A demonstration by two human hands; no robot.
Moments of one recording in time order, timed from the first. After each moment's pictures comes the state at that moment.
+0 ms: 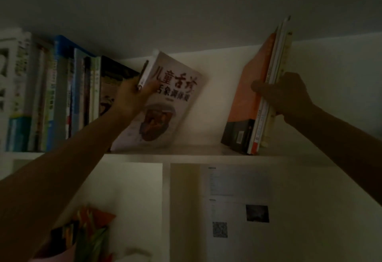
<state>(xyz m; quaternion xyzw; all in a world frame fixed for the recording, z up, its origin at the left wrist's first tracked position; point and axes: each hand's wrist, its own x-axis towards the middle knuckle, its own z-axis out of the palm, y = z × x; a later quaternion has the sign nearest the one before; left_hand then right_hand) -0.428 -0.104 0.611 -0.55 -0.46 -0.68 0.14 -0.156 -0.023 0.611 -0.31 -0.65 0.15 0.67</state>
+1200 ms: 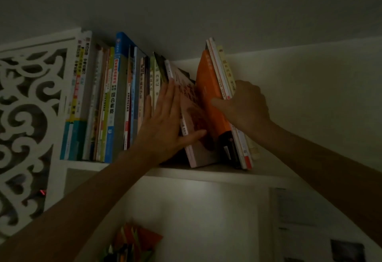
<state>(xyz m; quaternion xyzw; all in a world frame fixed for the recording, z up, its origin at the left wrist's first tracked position) -0.552 -0.099 0.565 -0.57 -0.59 -0.31 0.49 -0.386 -0.036 0.615 -0.25 -0.75 -0.04 0.62</state>
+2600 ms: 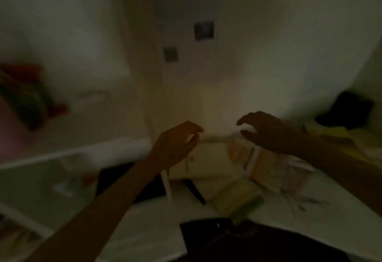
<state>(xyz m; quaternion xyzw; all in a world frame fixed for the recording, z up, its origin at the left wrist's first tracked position) -0.353 -0.130 0.178 -0.85 -0.43 -0.30 -0.11 -0.098 -0.129 0.207 -0.57 -0.82 0.05 0.09</state>
